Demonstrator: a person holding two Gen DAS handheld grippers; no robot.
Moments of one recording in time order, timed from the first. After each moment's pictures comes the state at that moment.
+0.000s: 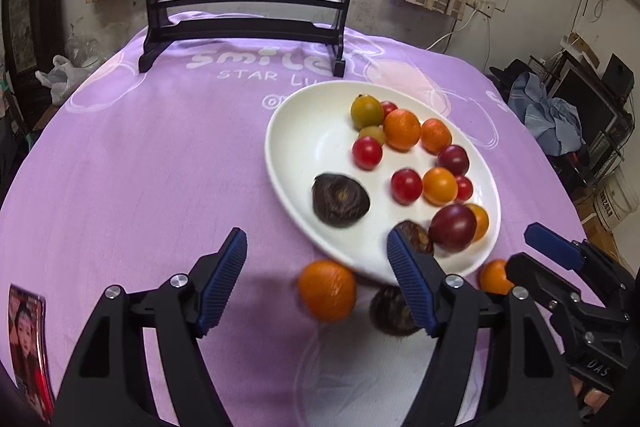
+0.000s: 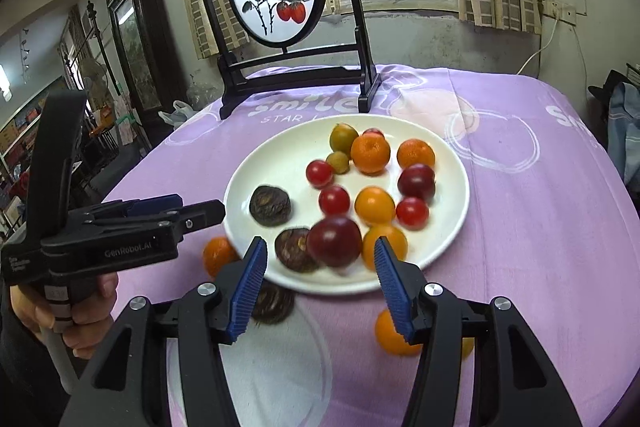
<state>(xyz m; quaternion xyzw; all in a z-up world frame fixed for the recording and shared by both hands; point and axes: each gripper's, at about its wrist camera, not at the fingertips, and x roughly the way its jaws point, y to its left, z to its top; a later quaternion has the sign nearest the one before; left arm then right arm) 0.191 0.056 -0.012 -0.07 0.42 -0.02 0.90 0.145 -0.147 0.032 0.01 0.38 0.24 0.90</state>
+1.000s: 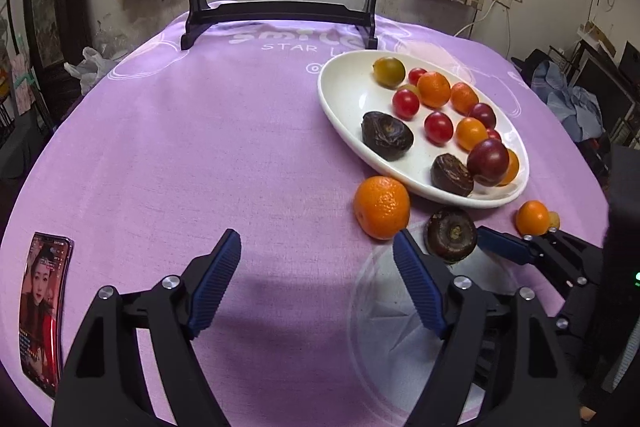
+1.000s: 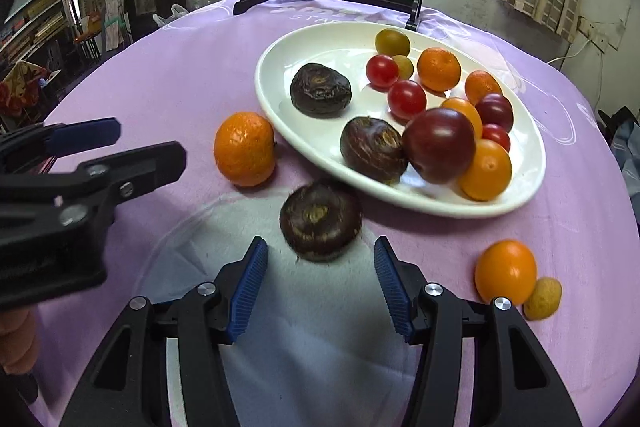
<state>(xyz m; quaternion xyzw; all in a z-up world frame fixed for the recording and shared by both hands) 0.138 0.076 -0.032 -0.06 0.43 0.02 0.90 0.131 -0.059 -0.031 -0.13 0.45 0.21 0.86</state>
